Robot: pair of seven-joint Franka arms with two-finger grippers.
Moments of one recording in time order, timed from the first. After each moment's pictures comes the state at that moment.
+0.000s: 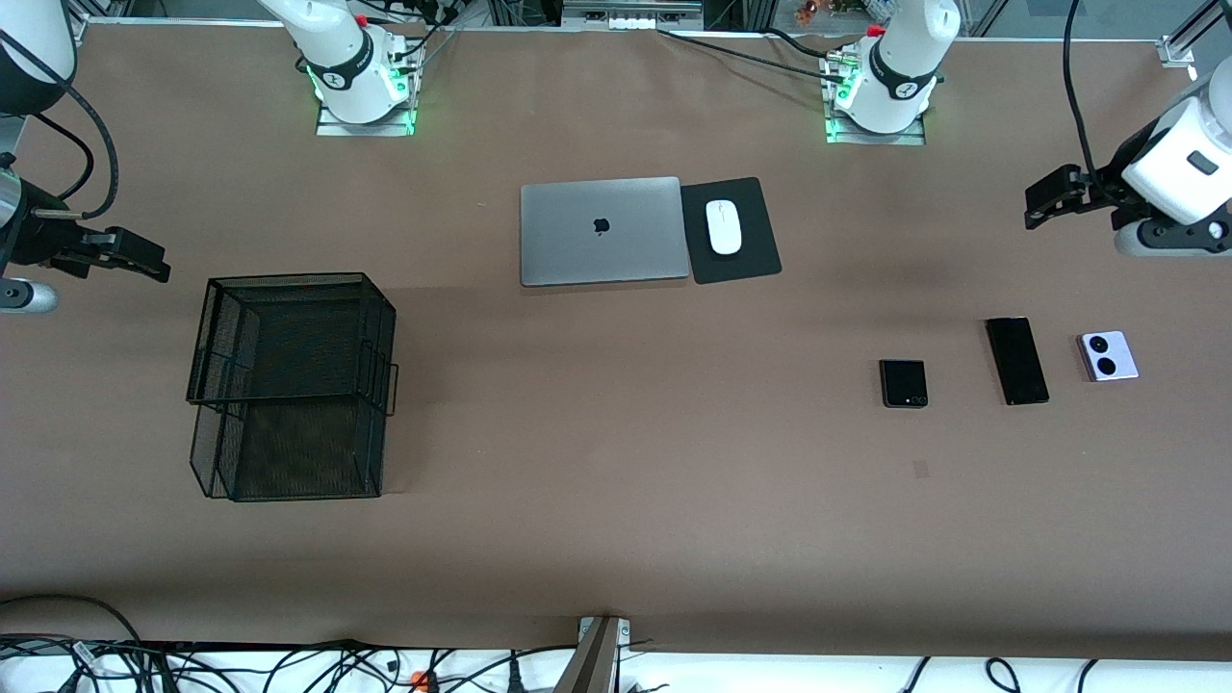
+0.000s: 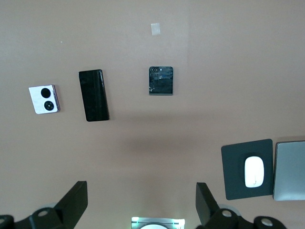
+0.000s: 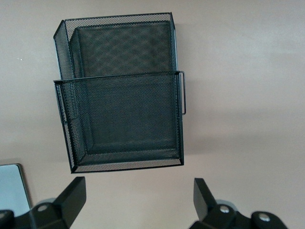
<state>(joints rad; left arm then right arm) -0.04 0.01 -0.01 -1.60 0.03 1.46 -0.05 -0.05 0.09 0.01 -1.62 -0.03 1.66 -0.01</state>
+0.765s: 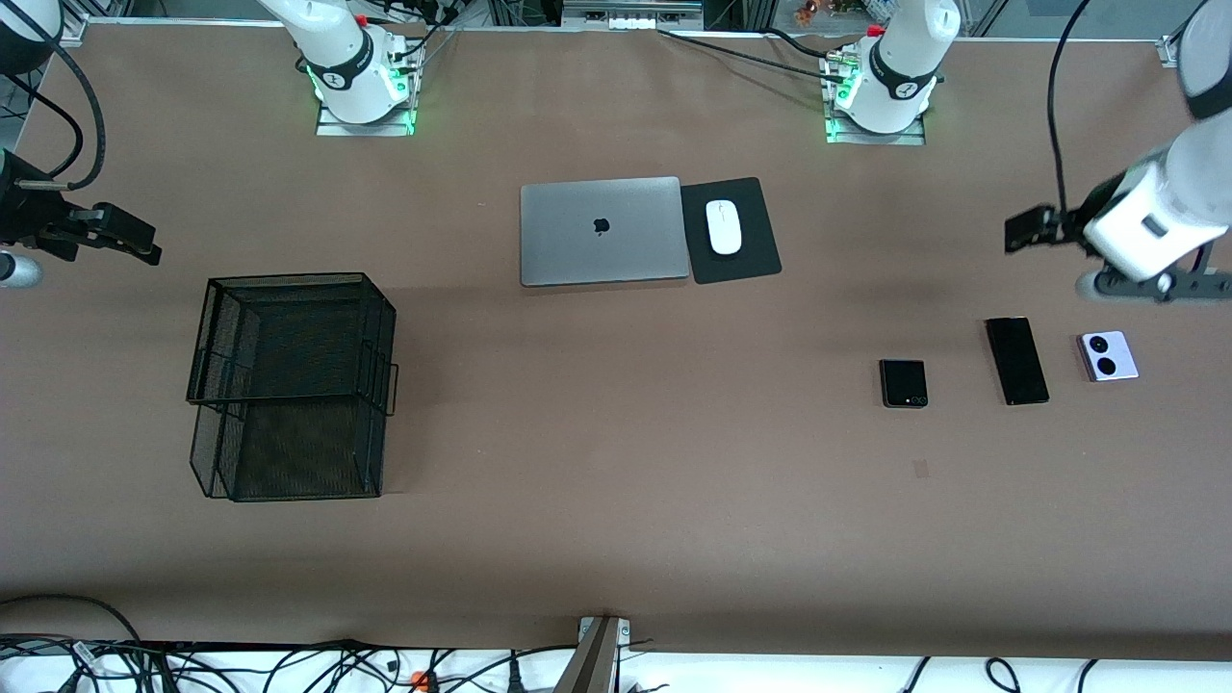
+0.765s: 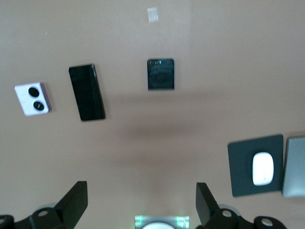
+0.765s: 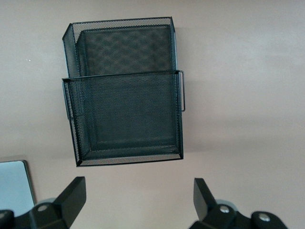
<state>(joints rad) -0.03 0.13 -0.01 -1.61 0.03 1.52 -0.01 -0.05 0.05 0.01 -1.62 -0.03 1.63 -0.01</state>
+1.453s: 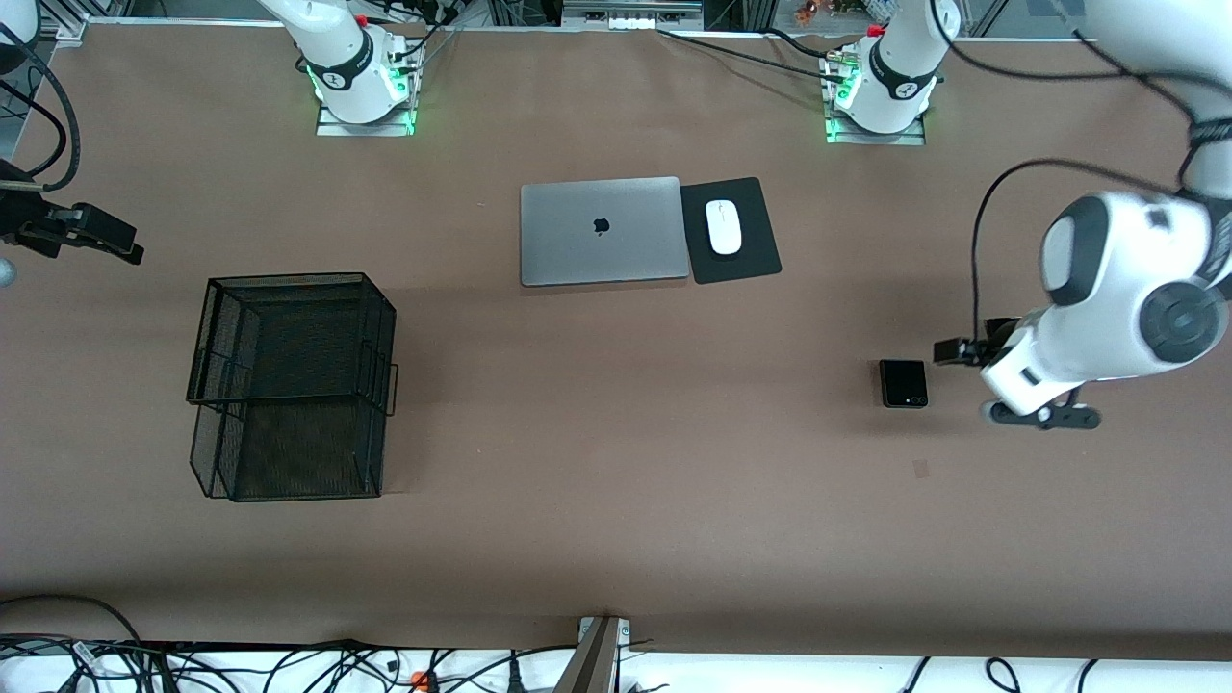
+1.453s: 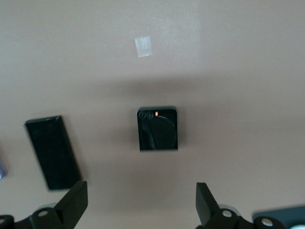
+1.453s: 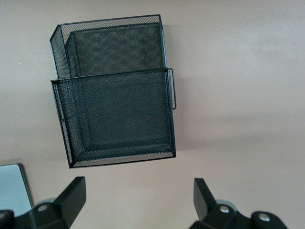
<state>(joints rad) -0.03 0.44 -0.01 -1.65 0.03 1.89 0.00 -0.06 0.05 -0.02 -1.62 -0.03 1.63 -0.01</state>
